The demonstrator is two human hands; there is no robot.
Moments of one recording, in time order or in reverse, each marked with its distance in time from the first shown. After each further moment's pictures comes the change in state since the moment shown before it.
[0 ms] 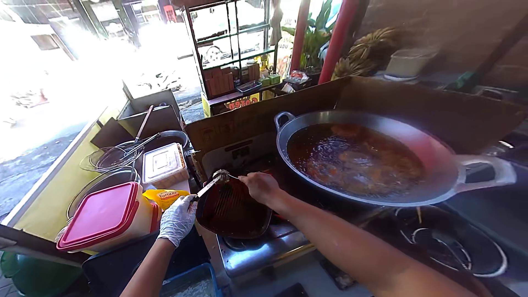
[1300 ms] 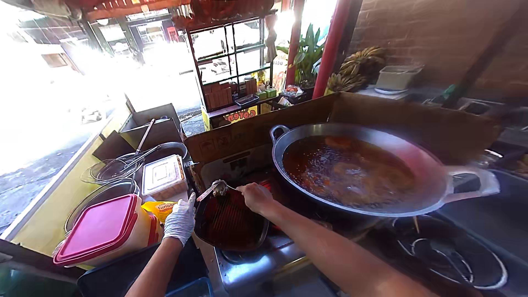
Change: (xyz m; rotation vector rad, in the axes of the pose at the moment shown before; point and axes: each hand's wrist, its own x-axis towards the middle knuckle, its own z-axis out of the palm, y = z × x) left_hand 0.032 0.025 0.005 0.323 -0.099 -0.119; right_hand 0.006 0.002 0.001 0.177 -0.048 0.103
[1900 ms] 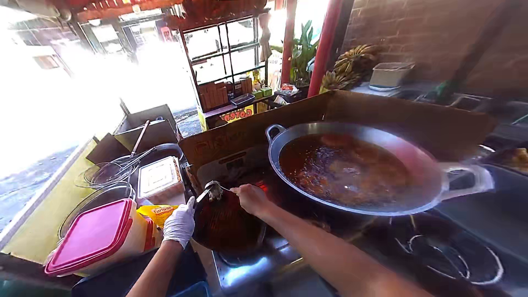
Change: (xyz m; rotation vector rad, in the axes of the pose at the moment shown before) left_hand 0.001 0.015 -0.010 -0.030 -0.065 -0.037; right_hand 0.008 0.001 0.007 0.040 0.007 -0.025
